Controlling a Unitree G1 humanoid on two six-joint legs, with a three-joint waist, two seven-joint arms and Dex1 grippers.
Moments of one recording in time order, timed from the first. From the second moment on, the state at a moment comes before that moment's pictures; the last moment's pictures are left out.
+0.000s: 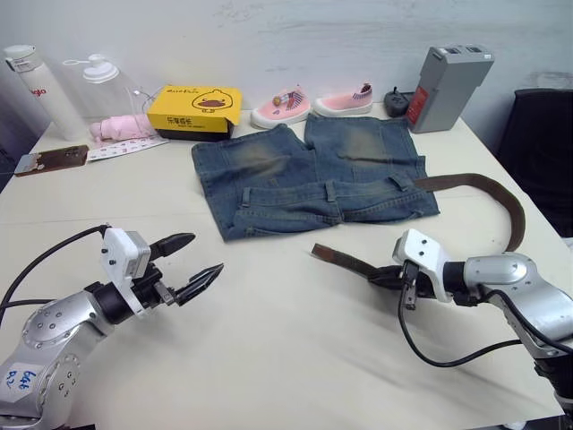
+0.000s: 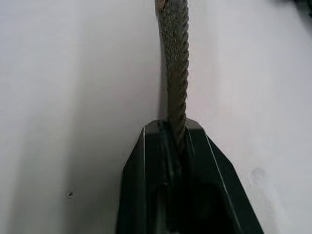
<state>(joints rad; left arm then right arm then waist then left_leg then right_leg) 0.08 0.67 0.34 -0.55 -0.67 0.52 -0.69 -0.27 -0.91 0.12 -0.29 0.30 0.58 0.99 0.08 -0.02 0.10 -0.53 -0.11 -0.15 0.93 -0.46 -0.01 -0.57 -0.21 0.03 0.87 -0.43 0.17</state>
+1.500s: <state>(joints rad) -0.32 0.53 0.01 -0.30 -0.80 0.76 -0.88 -0.45 -0.79 -0.03 -0.57 0.53 0.78 0.94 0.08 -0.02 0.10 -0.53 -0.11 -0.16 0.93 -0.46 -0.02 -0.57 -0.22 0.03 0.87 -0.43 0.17</state>
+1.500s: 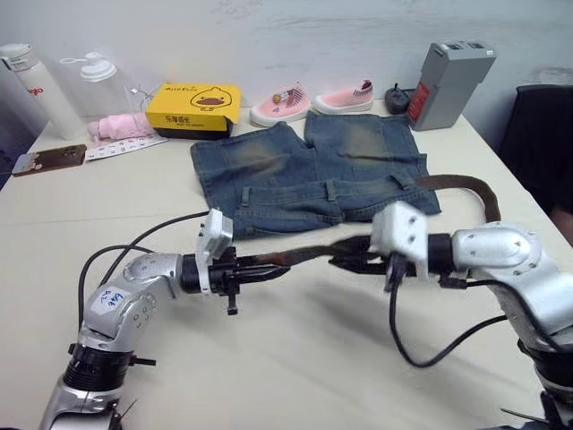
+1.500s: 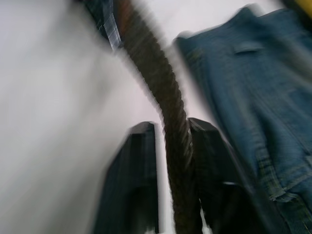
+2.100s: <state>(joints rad) -0.39 0.39 0.16 -0.35 -1.38 1.06 -0.45 -0.19 -0.66 -0.22 -0.51 1.82 1.00 0.16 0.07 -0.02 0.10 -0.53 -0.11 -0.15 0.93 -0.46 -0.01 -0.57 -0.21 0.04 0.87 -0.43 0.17</state>
